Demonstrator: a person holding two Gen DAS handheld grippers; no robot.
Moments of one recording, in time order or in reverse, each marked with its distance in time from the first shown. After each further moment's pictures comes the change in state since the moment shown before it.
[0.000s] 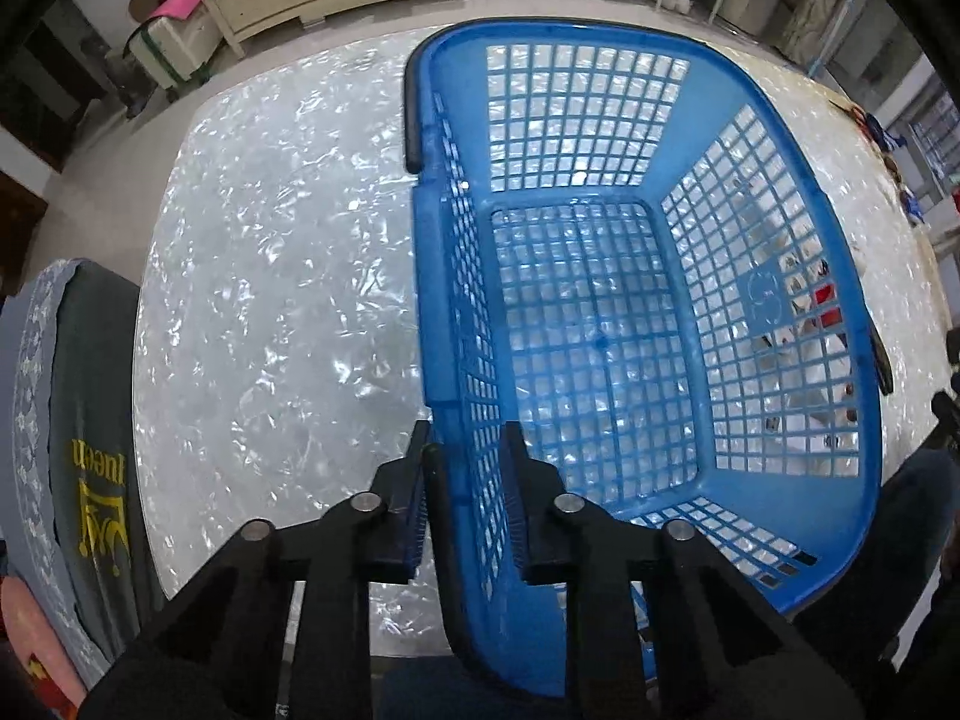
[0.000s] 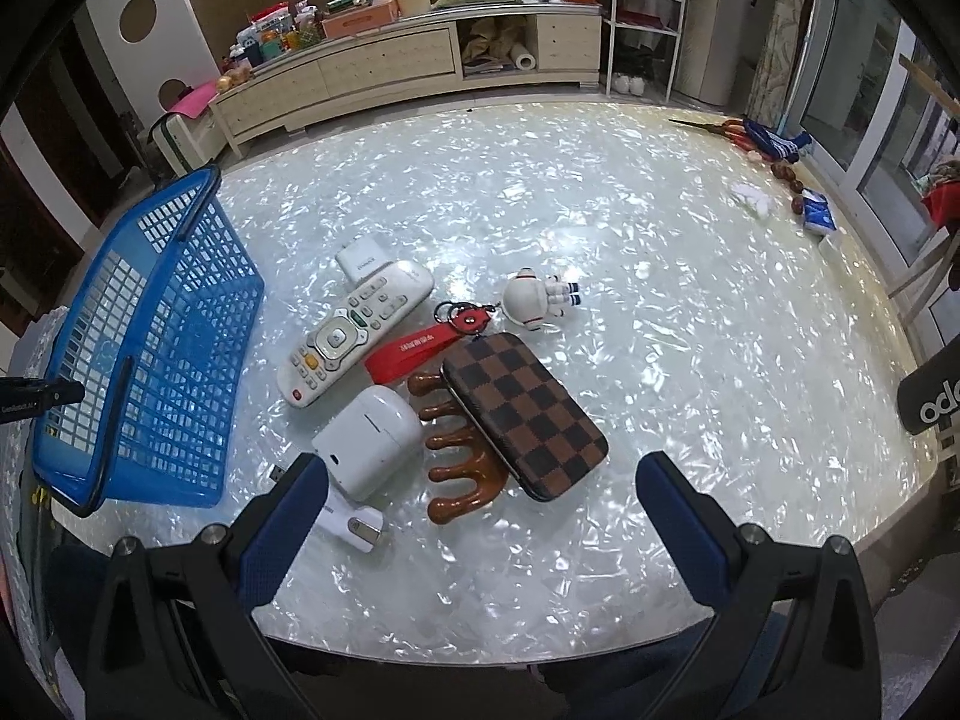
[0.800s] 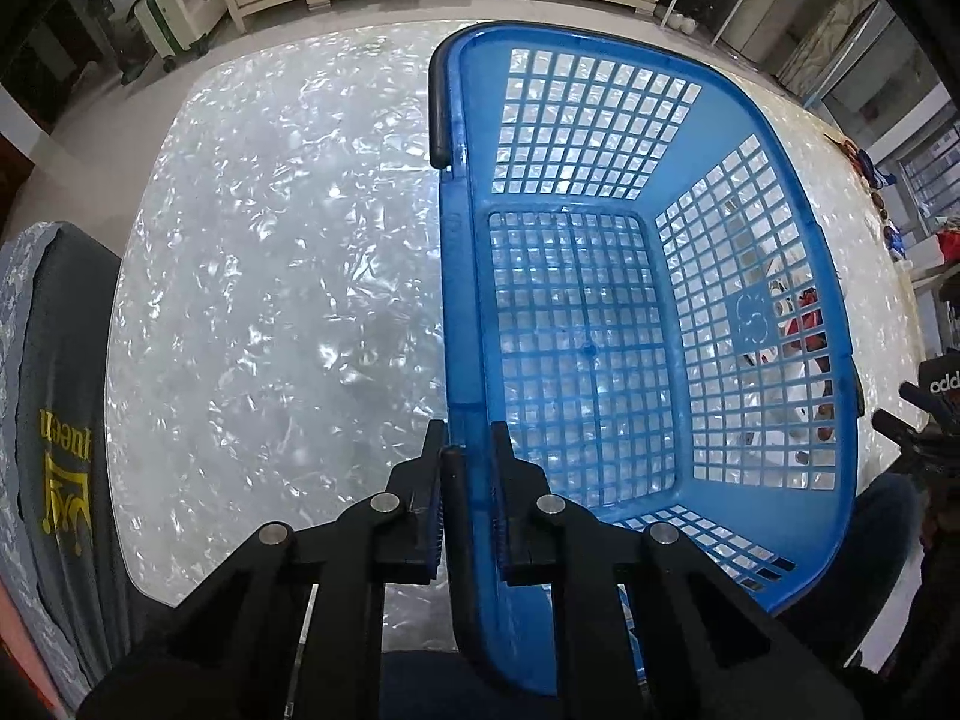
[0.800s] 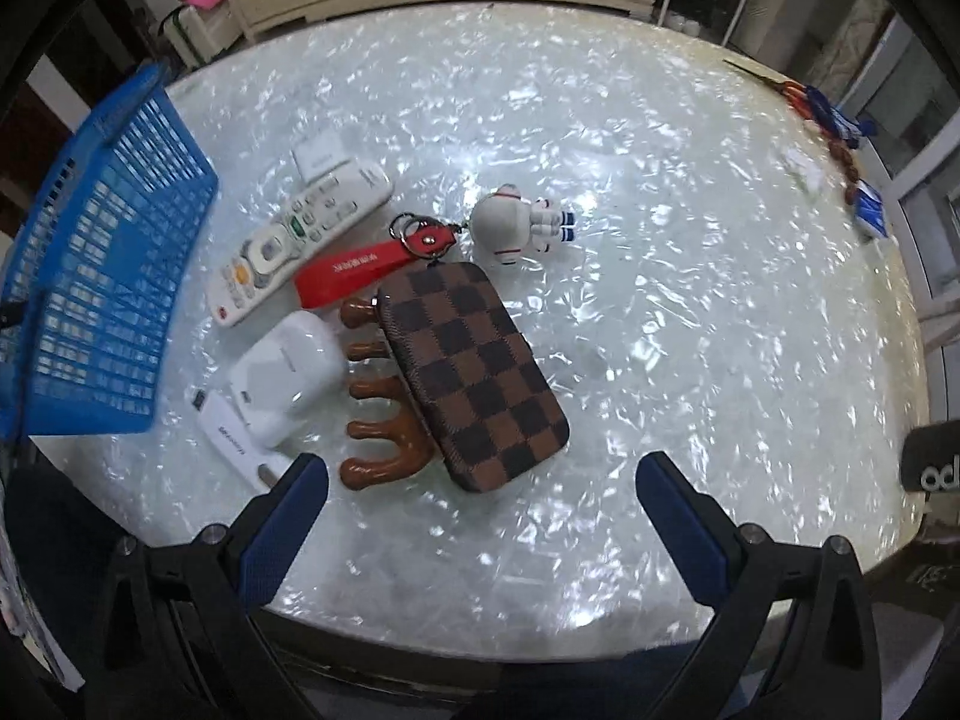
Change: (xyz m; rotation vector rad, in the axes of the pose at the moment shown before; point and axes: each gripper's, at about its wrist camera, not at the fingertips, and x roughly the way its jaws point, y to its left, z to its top) left arm -0.001 0.012 -0.004 -0.069 0.001 -0.085; right arm 0.064 -0.021 0.013 -0.167 0.254 -0.006
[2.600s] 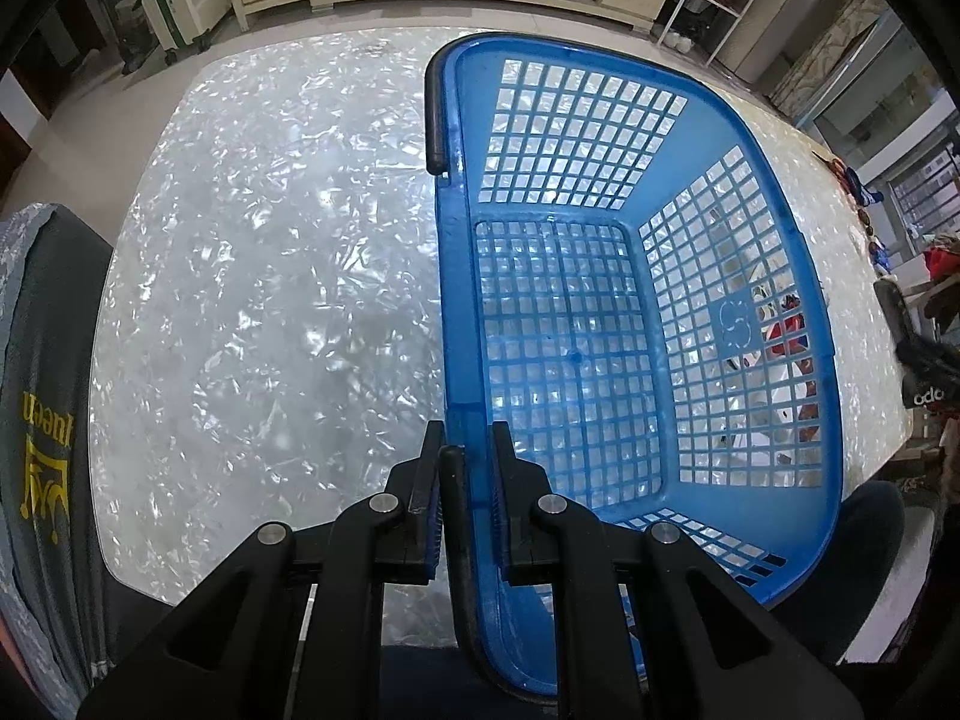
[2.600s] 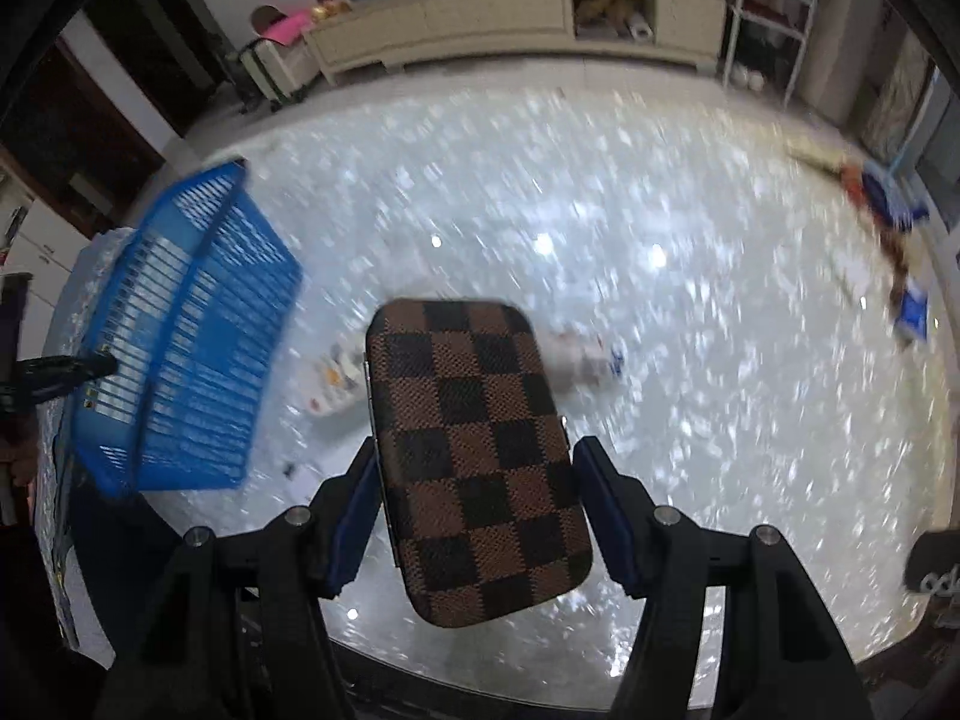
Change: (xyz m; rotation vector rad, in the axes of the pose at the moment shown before) left arm -0.002 0.004 -0.010 -0.036 -0.034 -0.044; right arm -0.051 0.002 0.057 -0.083 -0.137 0.188
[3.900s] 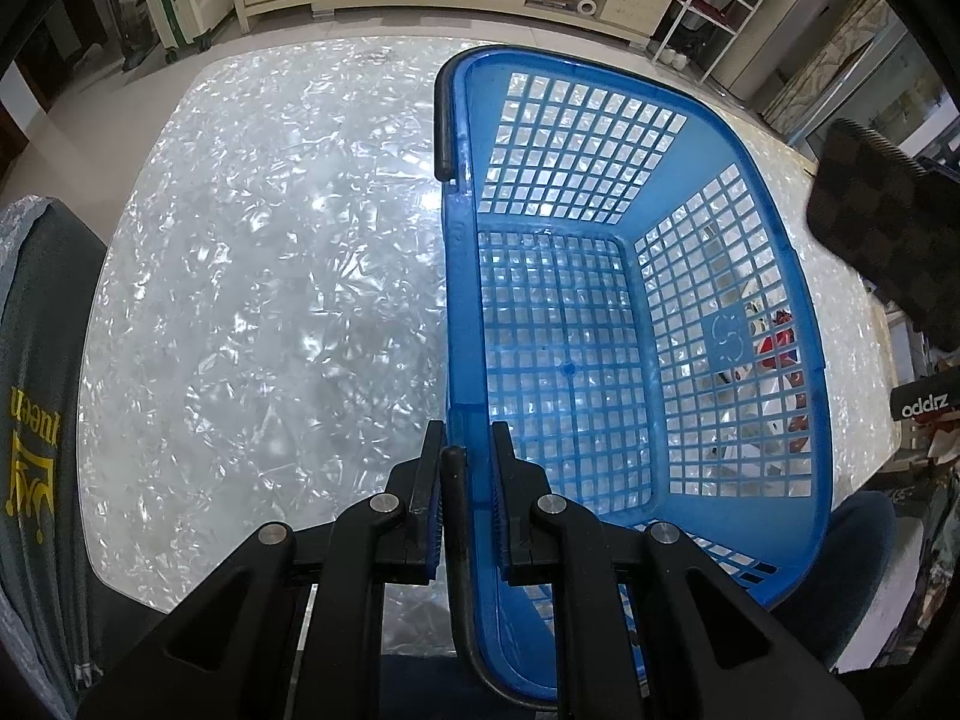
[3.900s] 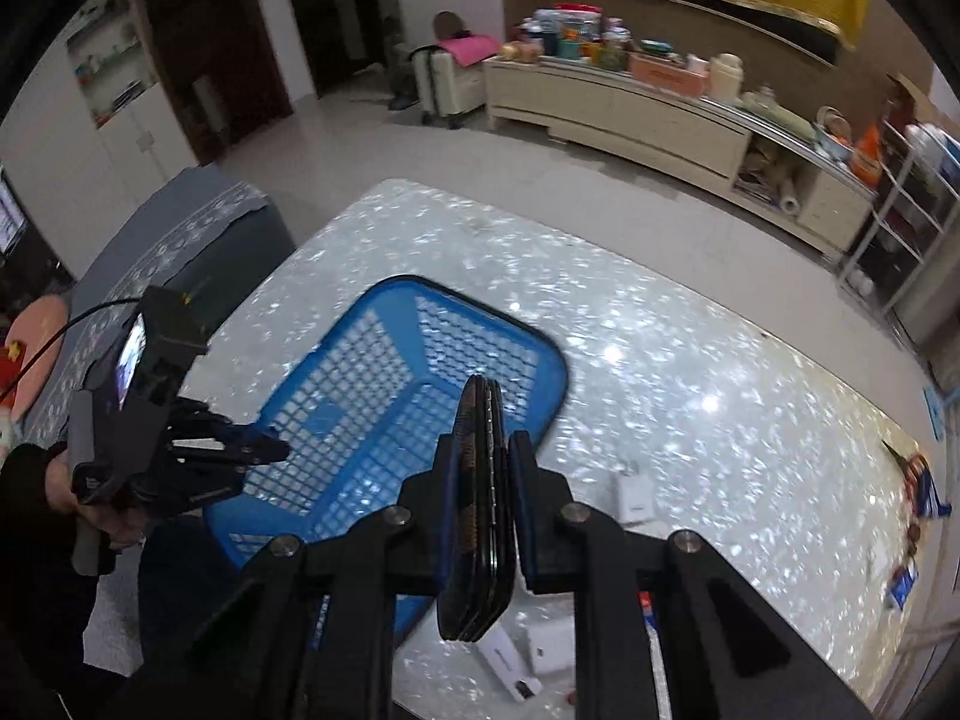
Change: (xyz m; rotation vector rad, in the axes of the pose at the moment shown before) left arm -0.002 0.006 -0.003 -0.025 -0.034 -0.037; right arm -0.022 0.205 0.090 -0.394 -0.121 0.075
